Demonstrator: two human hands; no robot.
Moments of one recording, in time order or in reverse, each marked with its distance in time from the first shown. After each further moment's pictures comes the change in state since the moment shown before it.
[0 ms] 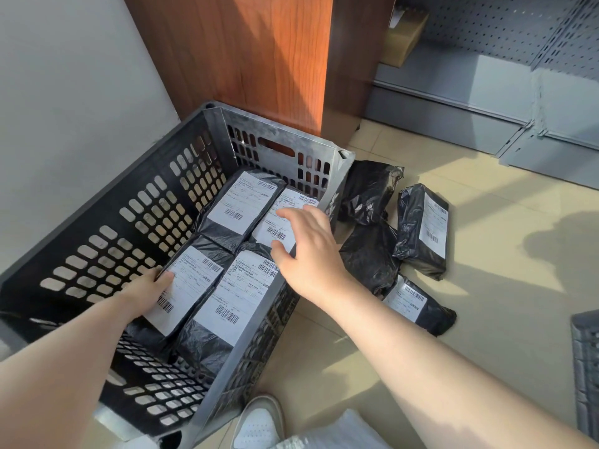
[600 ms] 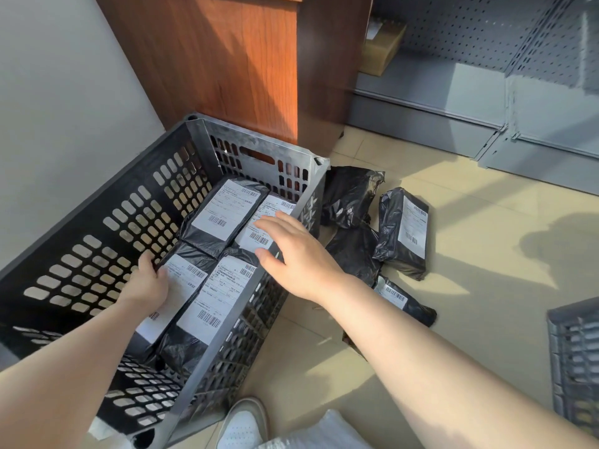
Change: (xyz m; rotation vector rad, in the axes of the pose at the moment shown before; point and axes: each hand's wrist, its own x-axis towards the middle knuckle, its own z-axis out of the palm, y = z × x) left_hand -0.025 0.044 0.021 0.020 0.242 0.094; right_hand -0.001 0.011 -0.036 -0.038 -0.288 -0.086
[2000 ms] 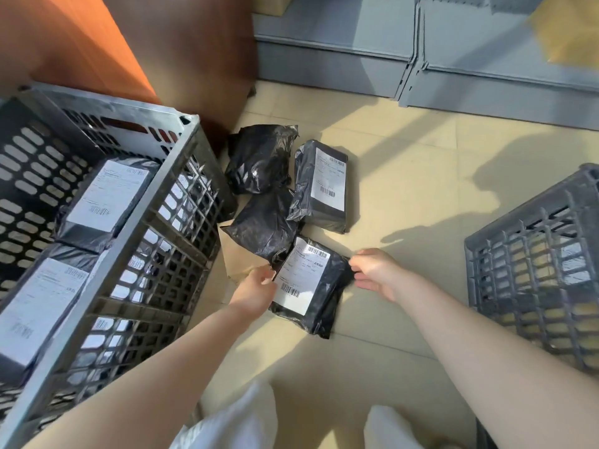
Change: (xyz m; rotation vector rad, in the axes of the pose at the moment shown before) left_hand -0.168 0.193 0.229 -0.113 -0.548 0.199; right_hand -0.176 0.247 -0.042 0.781 0.240 1.246
